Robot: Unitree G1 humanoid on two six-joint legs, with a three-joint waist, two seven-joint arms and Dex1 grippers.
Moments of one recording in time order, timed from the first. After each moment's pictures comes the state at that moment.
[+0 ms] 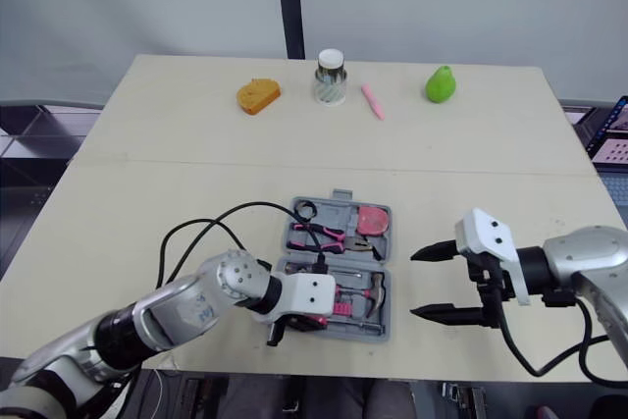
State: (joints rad) left arm -0.60 0.62 -0.83 -0.49 -0.03 0.95 -0.86; right arm -0.05 -1.10 -0.19 -0.44 0.62 0.59 1.31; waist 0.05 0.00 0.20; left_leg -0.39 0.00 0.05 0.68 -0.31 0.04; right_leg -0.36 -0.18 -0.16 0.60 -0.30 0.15
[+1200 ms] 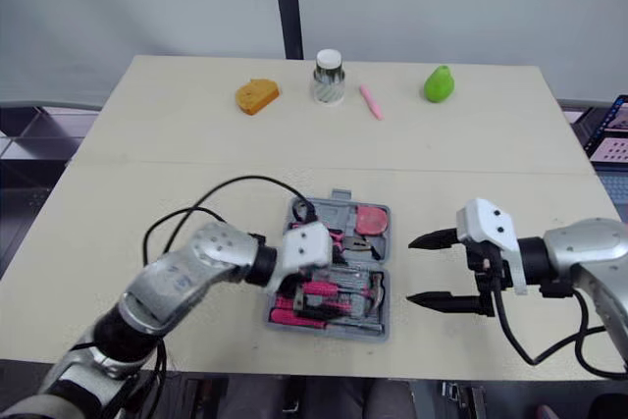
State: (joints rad) left arm -0.50 0.45 -0.36 -0.49 -0.28 0.86 -0.88; right arm -0.10 -1.07 -0.20 -0.42 0.64 0.60 1.29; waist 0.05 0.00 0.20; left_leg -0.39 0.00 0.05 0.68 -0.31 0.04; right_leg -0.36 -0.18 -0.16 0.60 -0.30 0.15
